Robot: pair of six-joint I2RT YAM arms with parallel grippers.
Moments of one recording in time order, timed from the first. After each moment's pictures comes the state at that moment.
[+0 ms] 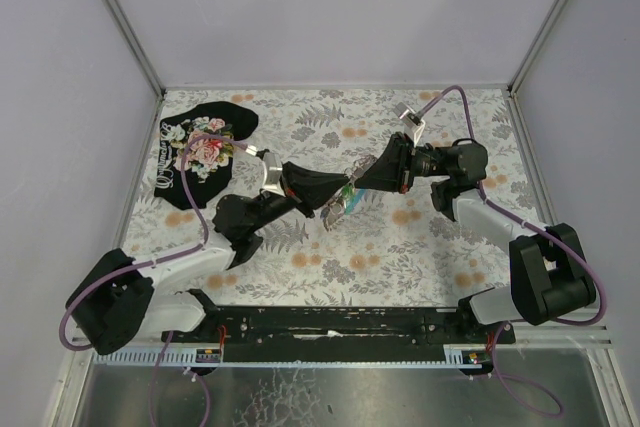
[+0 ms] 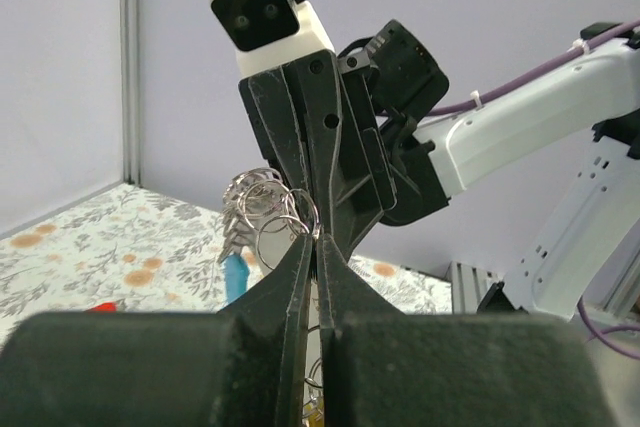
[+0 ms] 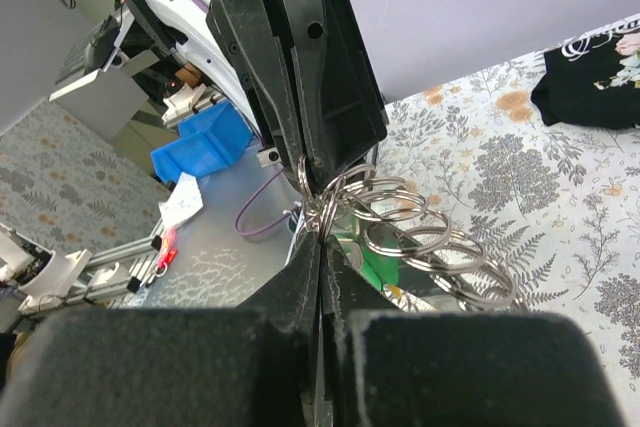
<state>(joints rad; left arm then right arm) -0.74 1.24 0.51 1.27 0.38 -0.44 0.33 1.41 0.75 1.27 -1.31 1.11</state>
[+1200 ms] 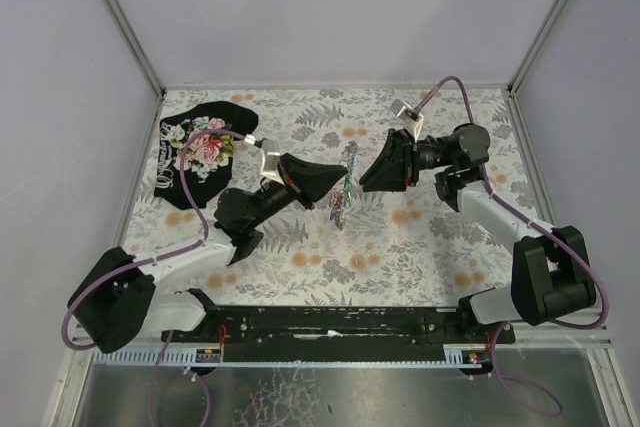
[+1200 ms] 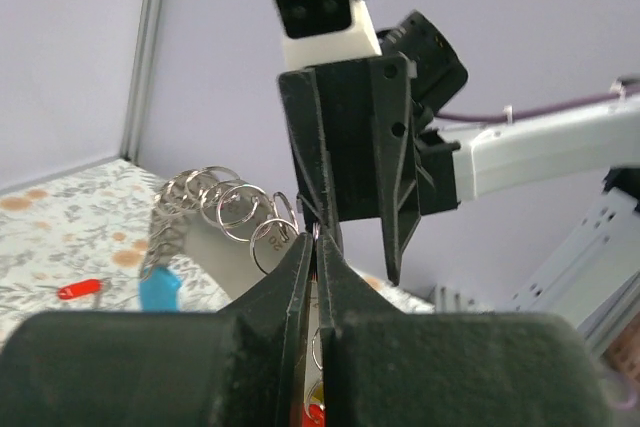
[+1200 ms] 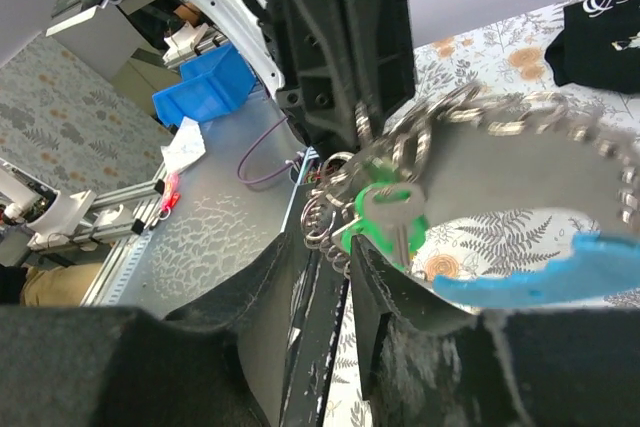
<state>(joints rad) -0.72 1.23 0.54 1.16 0.33 -0.49 0.30 1.41 0.85 1.02 -1.47 0.94</state>
